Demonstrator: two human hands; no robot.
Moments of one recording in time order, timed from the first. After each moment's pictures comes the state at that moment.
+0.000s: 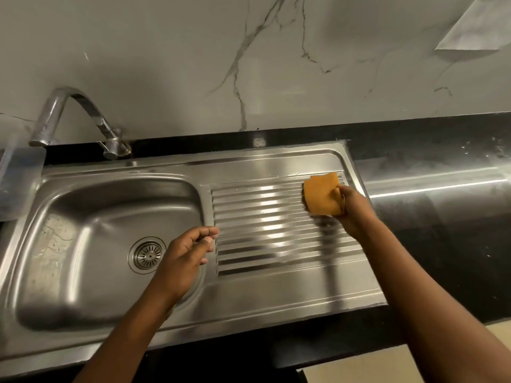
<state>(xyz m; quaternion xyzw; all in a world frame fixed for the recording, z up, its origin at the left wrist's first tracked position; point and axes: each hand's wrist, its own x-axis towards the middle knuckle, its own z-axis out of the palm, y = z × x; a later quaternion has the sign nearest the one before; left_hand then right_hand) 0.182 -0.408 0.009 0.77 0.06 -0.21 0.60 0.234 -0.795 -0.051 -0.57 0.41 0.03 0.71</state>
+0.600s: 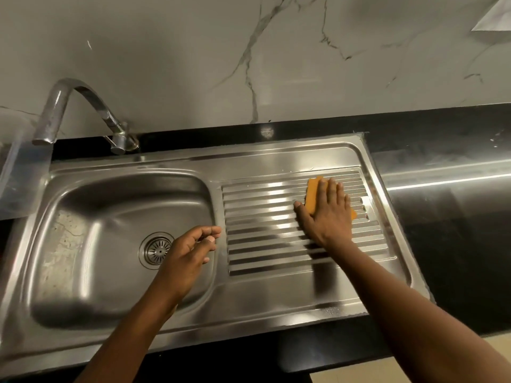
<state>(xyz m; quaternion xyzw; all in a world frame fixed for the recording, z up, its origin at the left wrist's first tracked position) 0.195 -0.391 -0.001 0.77 0.08 -0.23 0.59 0.227 -0.726 -0.112 -0.98 0.16 0.07 0.12</state>
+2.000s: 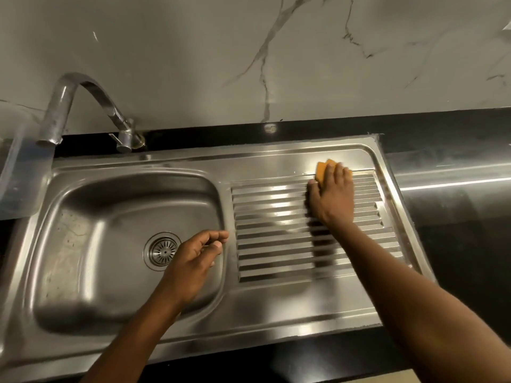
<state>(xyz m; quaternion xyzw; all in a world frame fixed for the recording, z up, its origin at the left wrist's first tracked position) 0.209 -0.376 -0.020 0.77 0.07 -0.25 0.58 0.291 -0.724 -0.121 -0.97 0.18 0.02 0.14</state>
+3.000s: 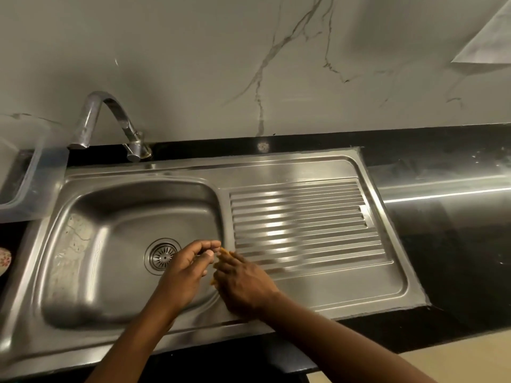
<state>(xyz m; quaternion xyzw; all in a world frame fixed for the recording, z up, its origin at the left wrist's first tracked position) 0.177 -0.360 -0.002 0.76 0.08 -0.22 0.61 0.158 -0.526 -0.108 -0.94 -0.30 0.11 0.14</state>
